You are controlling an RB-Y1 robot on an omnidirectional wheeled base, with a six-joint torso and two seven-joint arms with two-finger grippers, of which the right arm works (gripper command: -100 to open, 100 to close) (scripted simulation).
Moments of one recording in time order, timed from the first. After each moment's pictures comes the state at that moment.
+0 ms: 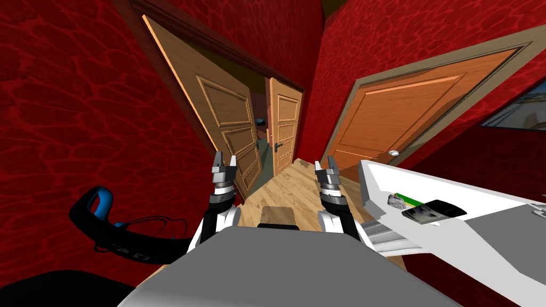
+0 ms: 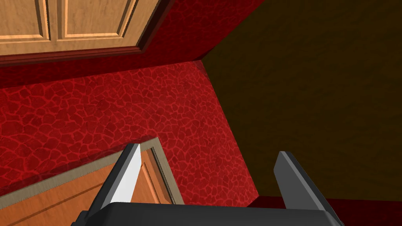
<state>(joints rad) 0.45 0.00 0.06 -2.20 0.11 -0.50 -0.13</state>
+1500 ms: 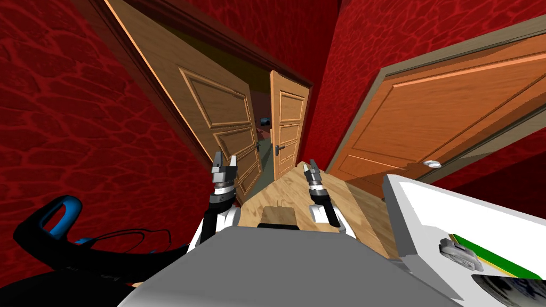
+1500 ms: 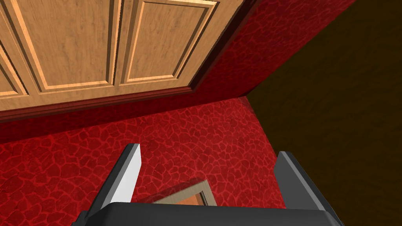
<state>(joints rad) 0.28 -0.06 0.09 -1.91 0.10 -0.49 -0.13</state>
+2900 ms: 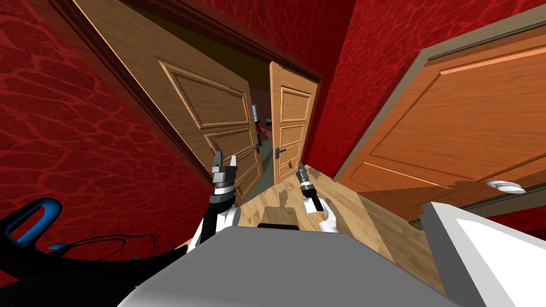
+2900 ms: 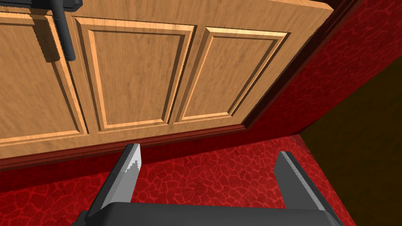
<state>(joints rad) 0.06 -0.08 0.12 -1.56 0.09 -0.49 -0.13</state>
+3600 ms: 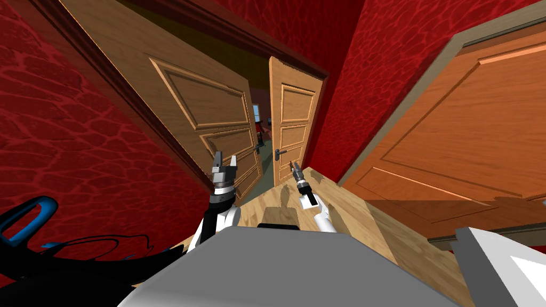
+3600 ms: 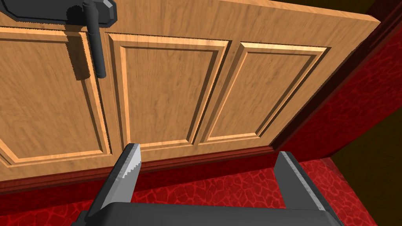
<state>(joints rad) -0.05 -0.08 0.14 -1.38 0.08 -0.48 -0.13</state>
